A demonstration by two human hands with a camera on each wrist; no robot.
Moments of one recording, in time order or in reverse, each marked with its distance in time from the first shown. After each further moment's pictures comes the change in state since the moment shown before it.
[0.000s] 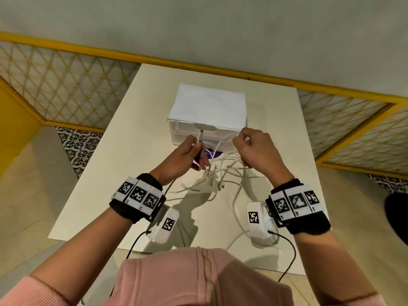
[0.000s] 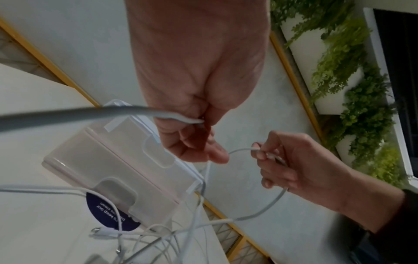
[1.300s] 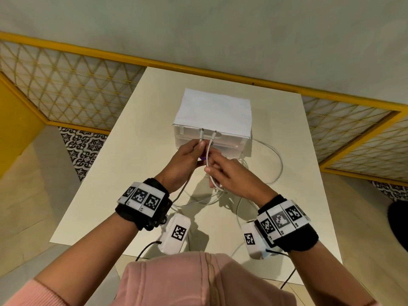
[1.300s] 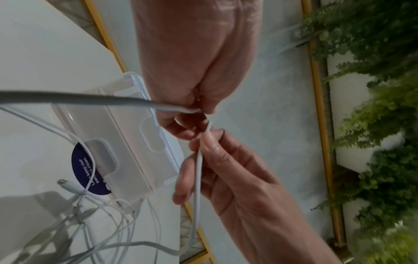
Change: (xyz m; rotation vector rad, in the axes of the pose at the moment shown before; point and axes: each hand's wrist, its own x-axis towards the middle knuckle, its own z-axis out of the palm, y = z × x) left_hand 0.008 -0.003 -0.002 -0.364 0.094 0.023; right_hand -0.011 0.004 0.049 -0.051 -0.434 -0.361
